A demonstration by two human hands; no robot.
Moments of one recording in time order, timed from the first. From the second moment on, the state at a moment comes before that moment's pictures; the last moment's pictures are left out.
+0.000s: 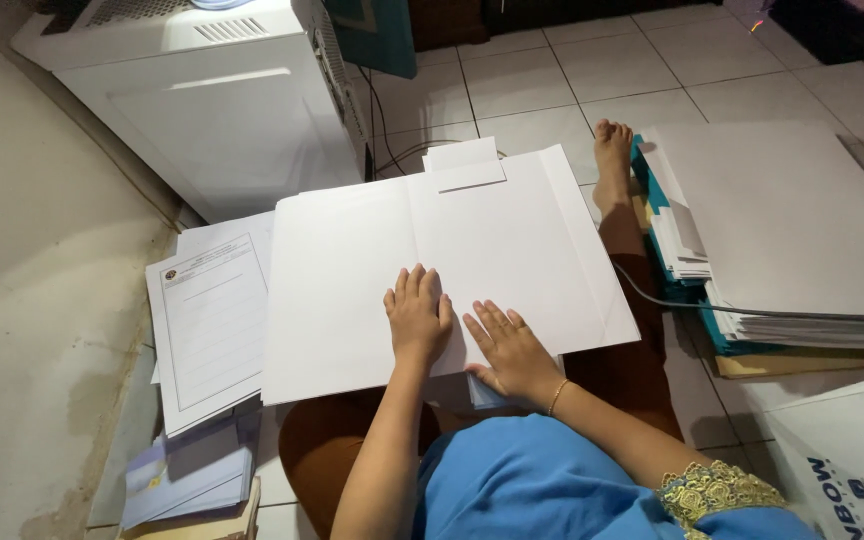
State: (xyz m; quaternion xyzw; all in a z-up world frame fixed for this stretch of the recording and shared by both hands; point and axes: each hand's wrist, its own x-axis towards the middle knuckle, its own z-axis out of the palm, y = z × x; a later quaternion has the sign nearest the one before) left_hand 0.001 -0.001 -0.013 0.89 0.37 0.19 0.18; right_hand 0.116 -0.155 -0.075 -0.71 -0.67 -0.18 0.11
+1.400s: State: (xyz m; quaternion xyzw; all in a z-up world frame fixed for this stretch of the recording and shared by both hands) left_hand -0.001 -0.002 0.000 0.89 0.37 0.16 0.22; right_hand 0.232 -0.150 0.003 -0.90 -0.43 0.05 0.06
